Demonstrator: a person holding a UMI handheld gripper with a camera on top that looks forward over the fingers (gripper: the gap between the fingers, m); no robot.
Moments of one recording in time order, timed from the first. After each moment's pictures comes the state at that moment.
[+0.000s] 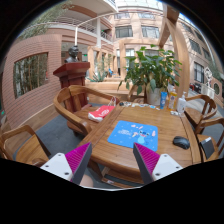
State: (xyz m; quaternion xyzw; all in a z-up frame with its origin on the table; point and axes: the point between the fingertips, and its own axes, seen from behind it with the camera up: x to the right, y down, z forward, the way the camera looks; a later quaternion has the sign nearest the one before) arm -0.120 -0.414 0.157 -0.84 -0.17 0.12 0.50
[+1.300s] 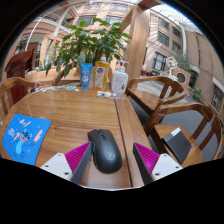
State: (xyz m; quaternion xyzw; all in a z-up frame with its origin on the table) arm 0.238 -0.129 0.002 -0.88 -0.01 -0.09 0.47
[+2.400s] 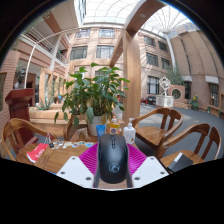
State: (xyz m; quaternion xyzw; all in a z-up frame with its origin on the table) arm 0.125 -0.113 0.245 -0.78 0.04 -0.05 0.62
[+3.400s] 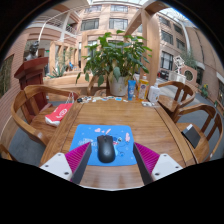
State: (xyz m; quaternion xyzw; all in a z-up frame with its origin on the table) arm -0.052 -0.254 0.098 -0.88 -0.02 -0.02 0.48
